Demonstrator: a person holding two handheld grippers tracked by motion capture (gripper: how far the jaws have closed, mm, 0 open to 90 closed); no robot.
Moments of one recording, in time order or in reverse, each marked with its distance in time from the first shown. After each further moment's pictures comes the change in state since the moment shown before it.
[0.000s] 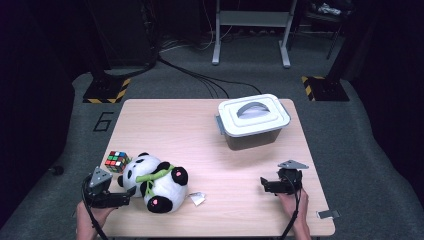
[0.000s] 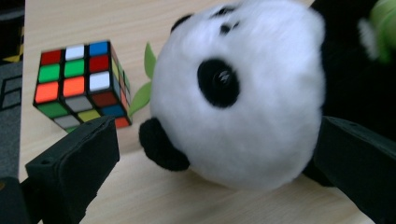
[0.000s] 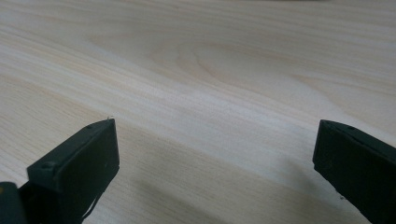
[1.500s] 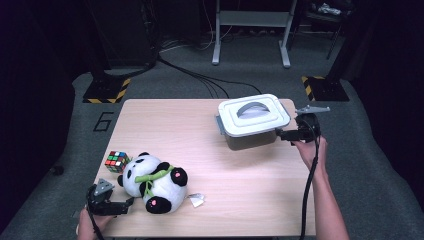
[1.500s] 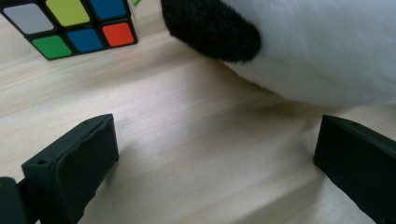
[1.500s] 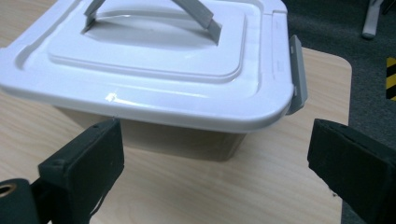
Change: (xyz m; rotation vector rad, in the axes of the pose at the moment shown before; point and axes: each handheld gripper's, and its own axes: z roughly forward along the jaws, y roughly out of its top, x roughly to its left) left arm 0.026 -0.049 0.038 0.065 -0.013 0.033; right arm -0.064 0.156 -0.033 -0.058 -0.019 -0.047
